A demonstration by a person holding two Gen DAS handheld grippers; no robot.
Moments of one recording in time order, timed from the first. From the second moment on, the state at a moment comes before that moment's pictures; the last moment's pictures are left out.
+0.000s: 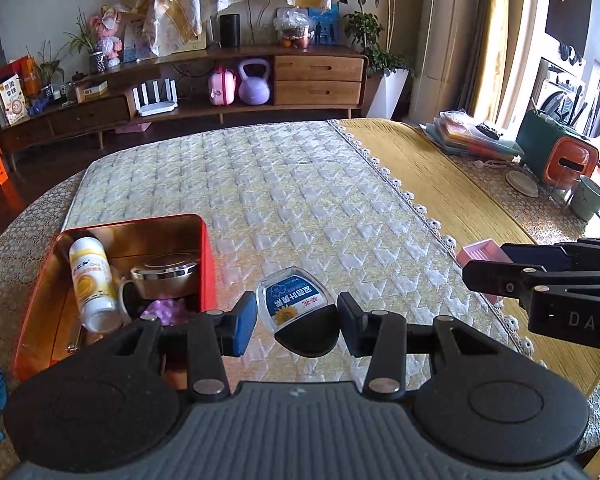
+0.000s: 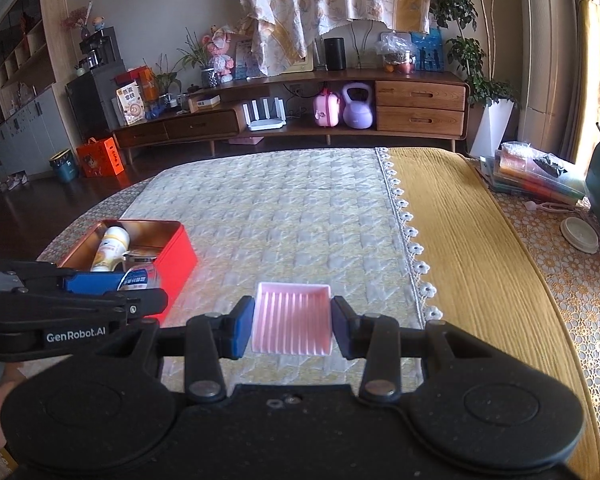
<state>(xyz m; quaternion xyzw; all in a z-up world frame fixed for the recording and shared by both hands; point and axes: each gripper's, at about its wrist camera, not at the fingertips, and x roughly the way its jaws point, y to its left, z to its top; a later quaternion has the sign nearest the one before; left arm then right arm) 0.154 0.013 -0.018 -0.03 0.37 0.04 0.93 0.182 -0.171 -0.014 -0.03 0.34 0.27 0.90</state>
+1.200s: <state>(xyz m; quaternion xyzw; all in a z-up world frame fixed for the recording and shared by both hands) 0.091 0.196 -0.037 -0.10 0.36 0.15 0.92 0.139 0.001 -0.033 -0.11 0.34 0.36 0.86</state>
